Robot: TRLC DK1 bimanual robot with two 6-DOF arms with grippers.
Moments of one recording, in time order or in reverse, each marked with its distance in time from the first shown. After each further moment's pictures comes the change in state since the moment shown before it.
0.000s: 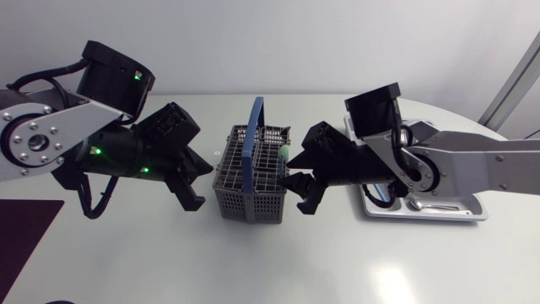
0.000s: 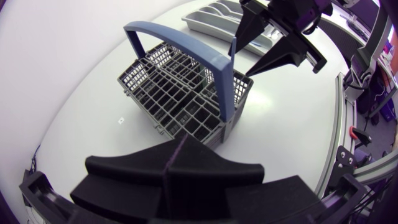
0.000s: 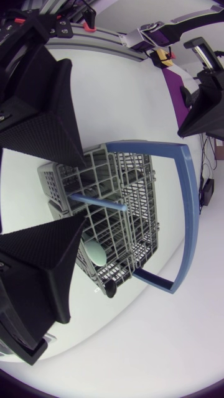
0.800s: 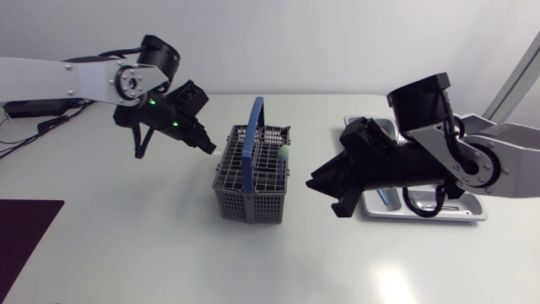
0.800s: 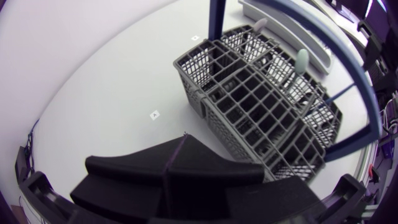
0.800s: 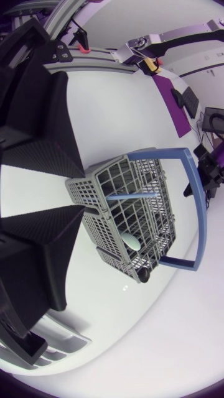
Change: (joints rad) left arm 0.202 0.470 0.370 -0.013 0.000 -0.001; right arm -0.122 -0.180 -0.035 -0.241 -0.099 0.037
